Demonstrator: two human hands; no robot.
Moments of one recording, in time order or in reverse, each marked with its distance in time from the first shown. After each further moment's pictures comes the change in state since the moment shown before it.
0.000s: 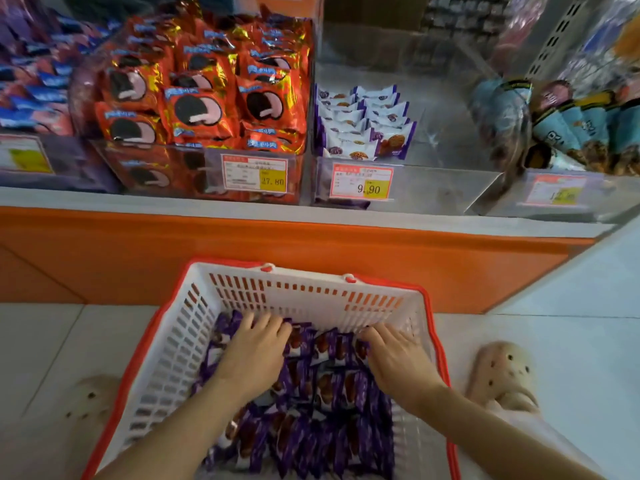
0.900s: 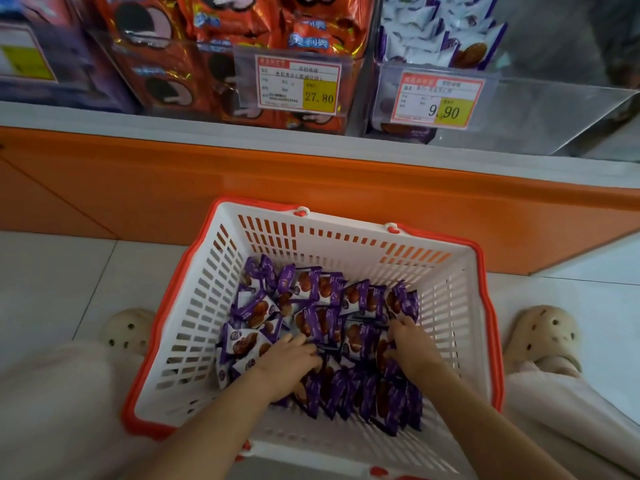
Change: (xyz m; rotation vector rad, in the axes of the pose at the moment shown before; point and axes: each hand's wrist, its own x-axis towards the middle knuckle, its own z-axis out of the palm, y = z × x) left_hand -0.044 0.019 0.082 -0.269 -0.627 0.256; right_hand 0.001 -0.004 0.097 0.064 -0.538 0.401
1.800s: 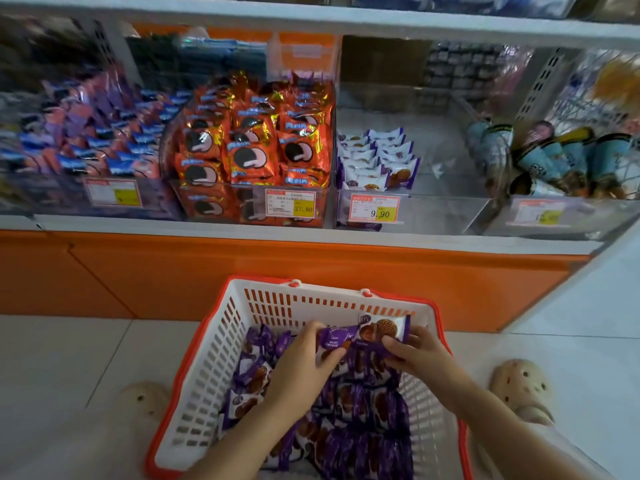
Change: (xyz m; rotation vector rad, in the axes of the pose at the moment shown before) left_hand -0.046 0.060 -0.103 -0.695 0.843 -0.309; right_hand -0.101 -0.013 -0.127 1.498 0.136 -0.026
